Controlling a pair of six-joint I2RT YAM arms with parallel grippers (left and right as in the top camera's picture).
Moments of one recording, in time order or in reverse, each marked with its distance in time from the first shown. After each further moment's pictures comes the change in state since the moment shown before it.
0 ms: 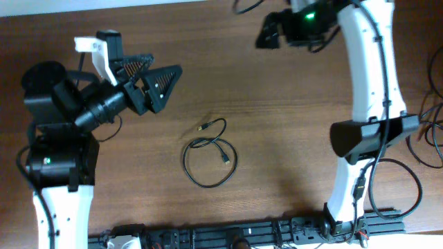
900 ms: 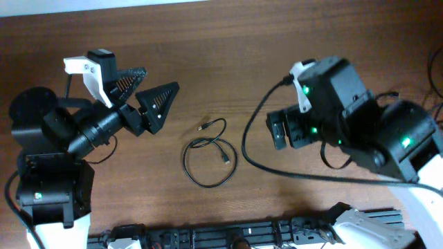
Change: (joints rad) left arm 0.007 -0.130 0.003 -0.116 -0.045 0.044; right arm 0.445 -0.920 -0.877 0.243 0.546 0.361
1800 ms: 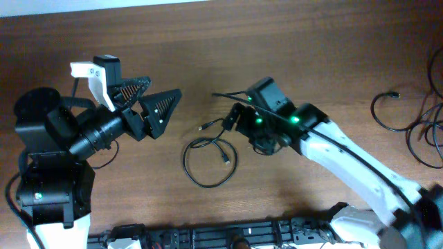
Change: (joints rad) left arm 0.000 0.000 0.000 -0.079 0.021 0.000; right arm 0.002 0.214 -0.610 0.739 -0.356 0.843
